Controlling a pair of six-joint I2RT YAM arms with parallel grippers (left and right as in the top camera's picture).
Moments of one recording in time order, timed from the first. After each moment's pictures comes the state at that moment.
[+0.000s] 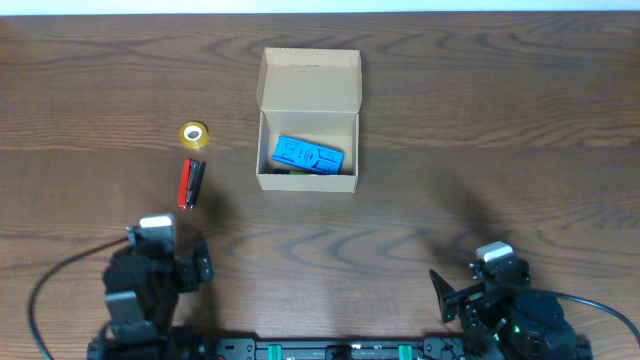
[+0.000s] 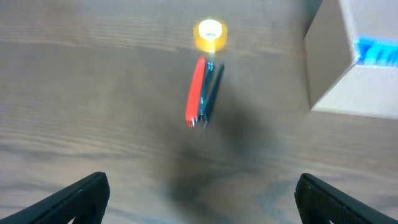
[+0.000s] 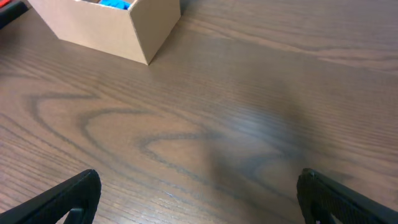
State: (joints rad) left arm 0.11 0.32 0.52 -0.85 -0.01 0.04; right arm 0.48 0.04 0.48 -1.04 0.10 0.13
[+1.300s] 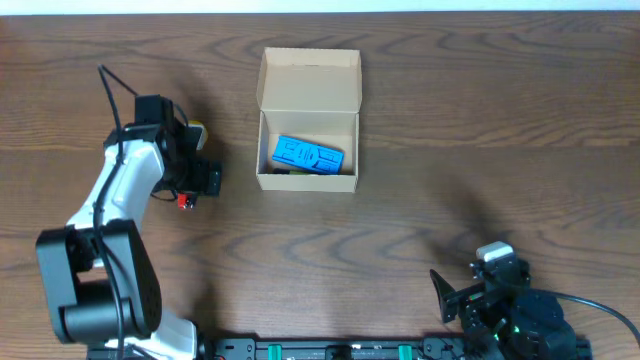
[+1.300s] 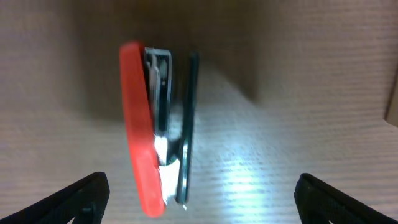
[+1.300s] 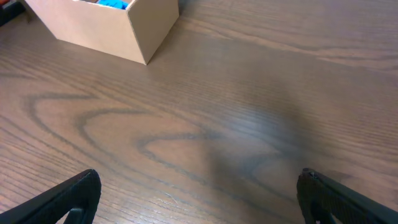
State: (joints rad) left arm 0.11 1.73 1.11 -0.82 0.08 0.21; right arm 0.48 0.04 0.48 -1.04 0.10 0.13
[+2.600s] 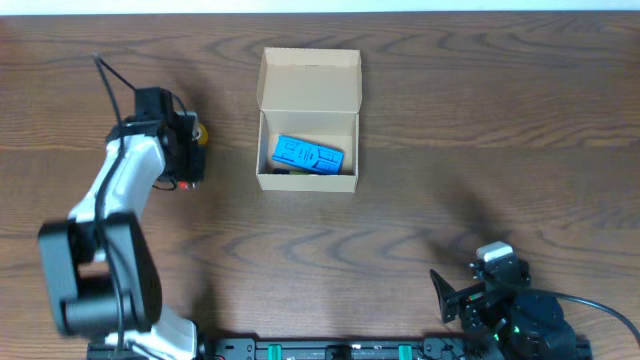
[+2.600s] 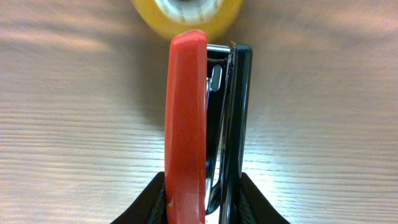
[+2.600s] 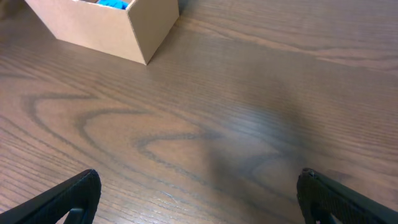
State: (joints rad) left arm 0.11 1.73 1.13 -0.70 0.02 0.13; right arm 0.48 0.04 0.48 -1.04 0.10 0.13
